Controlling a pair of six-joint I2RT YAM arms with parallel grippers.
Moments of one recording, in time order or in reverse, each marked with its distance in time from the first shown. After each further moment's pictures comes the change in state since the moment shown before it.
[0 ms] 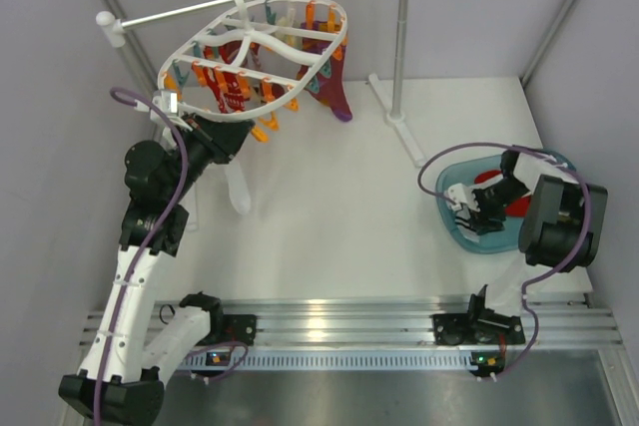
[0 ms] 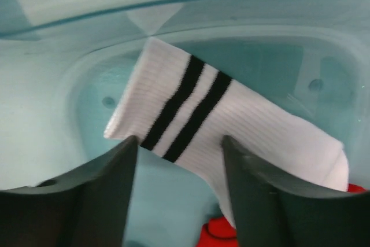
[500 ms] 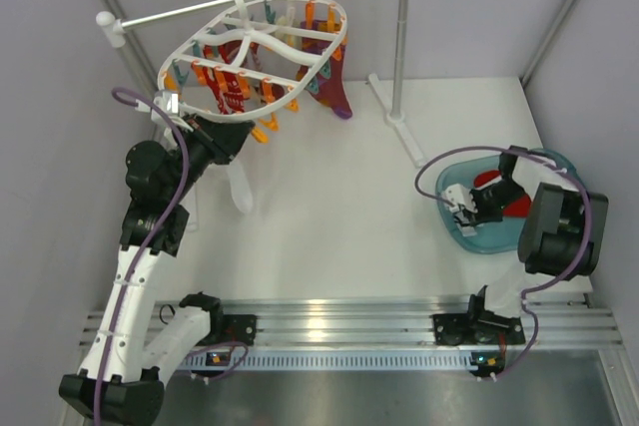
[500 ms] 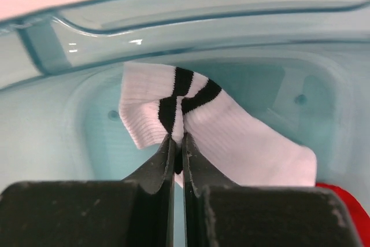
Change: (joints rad) left arm 0.000 0.001 -0.005 -0.002 -0.001 0.008; right arm 0.026 -0.058 -0.045 0.033 -0.031 -0.007
